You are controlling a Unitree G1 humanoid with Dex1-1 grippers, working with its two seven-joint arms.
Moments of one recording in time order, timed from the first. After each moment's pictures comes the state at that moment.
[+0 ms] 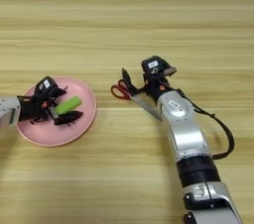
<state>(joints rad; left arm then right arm) -0.39 0.37 -0.24 0.30 -0.16 0.41 -0.84 -0.32 -0.19 0.03 0.24 0.00 0.09 0.27</state>
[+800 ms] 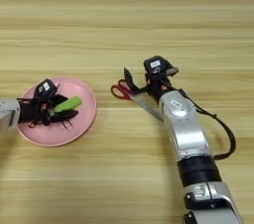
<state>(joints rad) -0.38 0.37 -0.24 0.32 -0.14 0.42 -0.84 -0.32 -0.19 0.01 0.24 0.00 0.10 0.27</state>
